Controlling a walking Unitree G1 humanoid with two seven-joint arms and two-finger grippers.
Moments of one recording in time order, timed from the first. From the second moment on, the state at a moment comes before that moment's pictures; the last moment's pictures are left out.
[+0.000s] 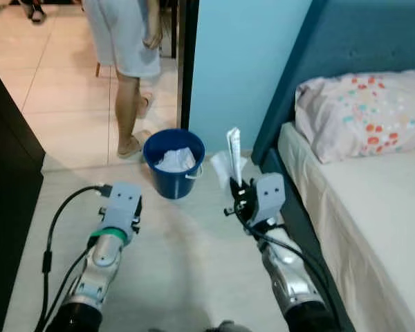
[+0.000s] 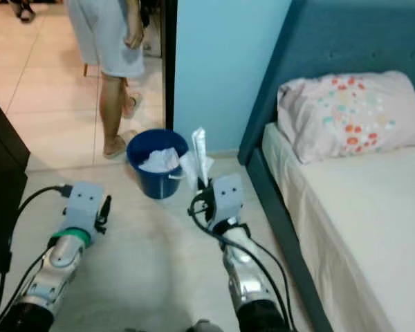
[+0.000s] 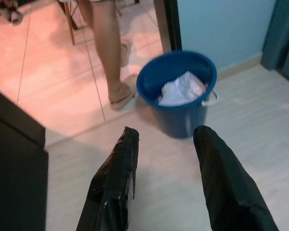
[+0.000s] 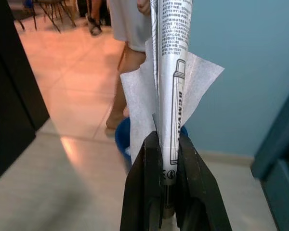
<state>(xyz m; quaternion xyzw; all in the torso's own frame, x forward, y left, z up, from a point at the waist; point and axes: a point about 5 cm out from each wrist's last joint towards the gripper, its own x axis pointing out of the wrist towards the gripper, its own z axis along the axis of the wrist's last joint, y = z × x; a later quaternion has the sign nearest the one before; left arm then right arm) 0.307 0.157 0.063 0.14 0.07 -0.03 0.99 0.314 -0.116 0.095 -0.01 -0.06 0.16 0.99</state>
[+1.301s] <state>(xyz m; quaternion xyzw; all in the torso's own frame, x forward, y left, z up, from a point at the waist) 0.306 0.166 0.059 0.14 0.08 -0.02 0.99 0.320 -0.120 0.095 0.02 -0.05 0.11 0.99</state>
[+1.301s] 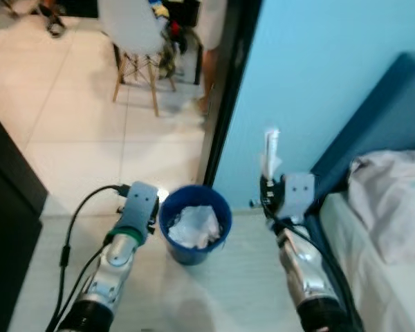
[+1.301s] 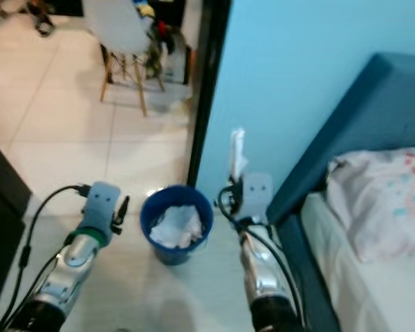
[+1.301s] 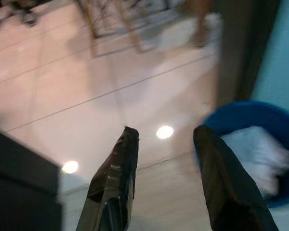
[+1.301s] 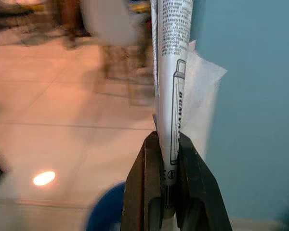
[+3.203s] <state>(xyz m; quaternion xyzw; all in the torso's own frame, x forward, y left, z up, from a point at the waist) 0.208 0.158 0.107 0.14 0.10 -0.34 0.93 0.311 -0.093 0.024 -0.04 0.17 0.21 0.96</state>
